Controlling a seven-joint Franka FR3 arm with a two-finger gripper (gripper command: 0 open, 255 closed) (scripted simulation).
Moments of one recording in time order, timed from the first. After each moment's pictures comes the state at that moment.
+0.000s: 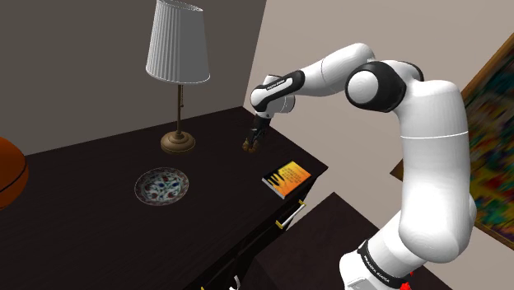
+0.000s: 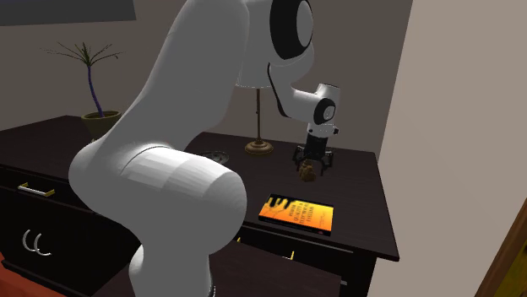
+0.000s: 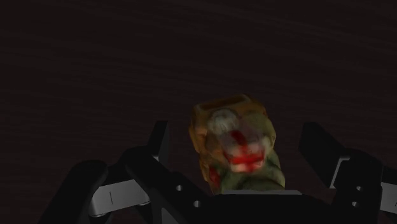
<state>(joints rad) -0.06 0.66 -0.10 -1.70 0.21 2.25 -0.55</state>
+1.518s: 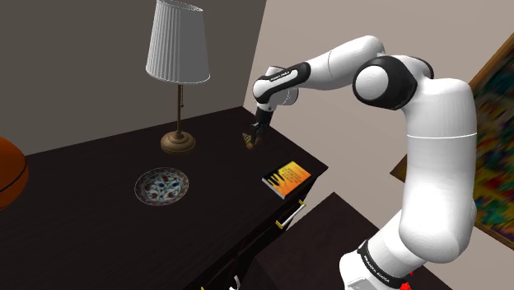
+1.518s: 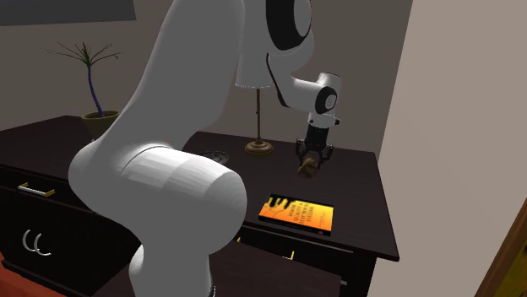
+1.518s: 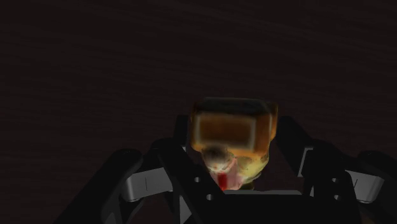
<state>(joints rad) -0.06 0.60 -0.11 -1.70 0.20 2.19 -0.54</state>
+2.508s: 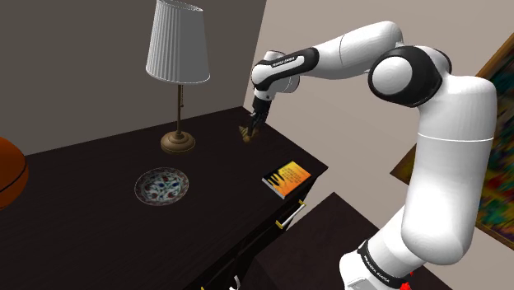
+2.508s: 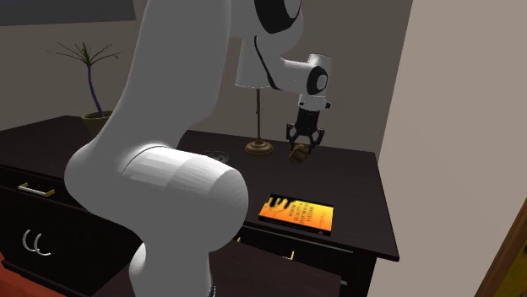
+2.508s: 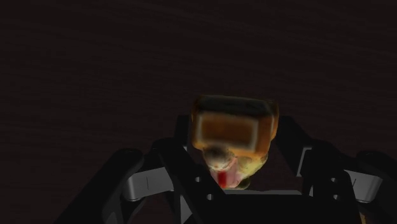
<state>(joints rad) -0.01 0.49 -0.10 -1.72 0.18 2.11 -0.46</state>
